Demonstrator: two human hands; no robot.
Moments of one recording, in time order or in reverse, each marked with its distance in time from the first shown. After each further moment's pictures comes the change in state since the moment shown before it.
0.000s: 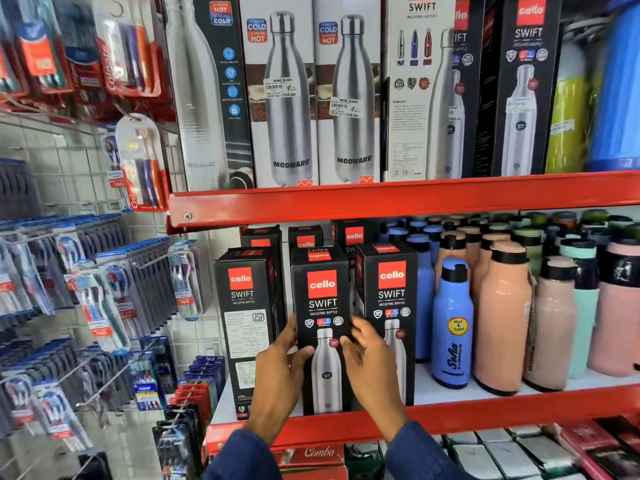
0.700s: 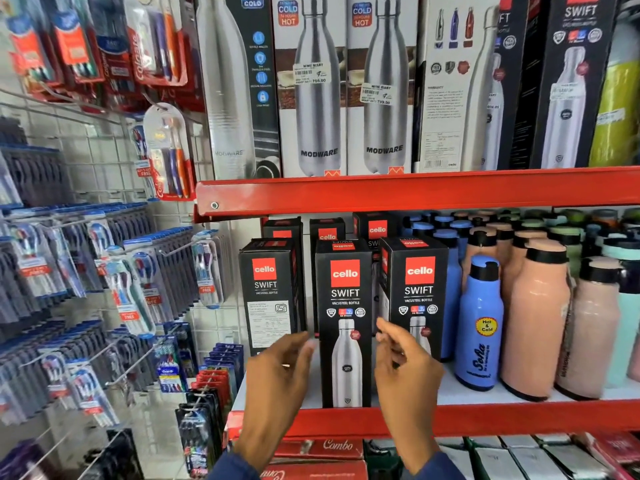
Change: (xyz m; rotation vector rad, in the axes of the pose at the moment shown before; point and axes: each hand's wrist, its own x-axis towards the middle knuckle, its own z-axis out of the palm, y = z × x) left_hand -0.035 0.017 -0.038 0.045 0.180 -0.002; right_hand -0.032 -0.021 -0.007 -0.035 0.275 -0.118
